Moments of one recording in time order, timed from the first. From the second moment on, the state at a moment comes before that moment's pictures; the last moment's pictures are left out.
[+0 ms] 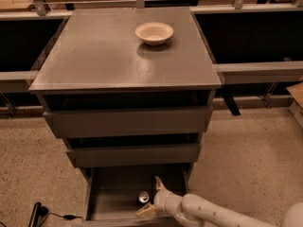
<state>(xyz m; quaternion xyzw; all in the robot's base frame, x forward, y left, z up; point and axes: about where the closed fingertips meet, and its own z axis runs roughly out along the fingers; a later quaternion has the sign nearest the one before) 0.509 0.017 0.267 -0.43 0.75 0.22 0.44</state>
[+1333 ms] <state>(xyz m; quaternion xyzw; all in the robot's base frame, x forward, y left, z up) 0.502 0.036 0.198 -0.40 0.76 0.28 0.44</state>
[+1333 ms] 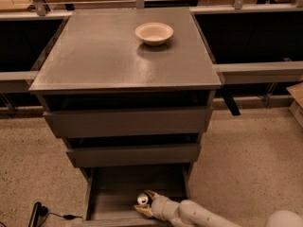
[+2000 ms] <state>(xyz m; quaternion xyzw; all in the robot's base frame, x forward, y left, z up) 0.496 0.029 0.177 -0.37 0.77 0.29 0.43</state>
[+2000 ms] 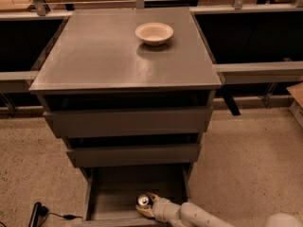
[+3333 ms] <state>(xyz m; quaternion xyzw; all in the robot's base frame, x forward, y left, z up) 0.514 -0.017 0.351 -0.34 0.74 0.33 0.48</state>
